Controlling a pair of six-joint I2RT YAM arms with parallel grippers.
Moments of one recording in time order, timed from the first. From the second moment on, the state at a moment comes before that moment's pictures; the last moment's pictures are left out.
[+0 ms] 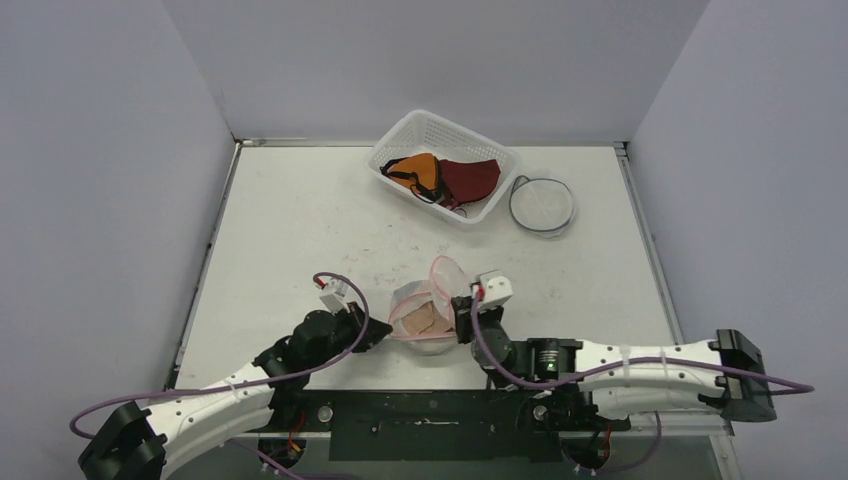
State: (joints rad) left arm -0.82 0.71 0.08 0.21 -0.05 -0.95; right arm 1.45 1.07 0.63 -0.05 1.00 0.47
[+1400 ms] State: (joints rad) left arm -0.83 0.66 0.10 0.15 -0.15 -0.99; right arm 1.11 1.56 1.26 -0.60 0.69 0.53
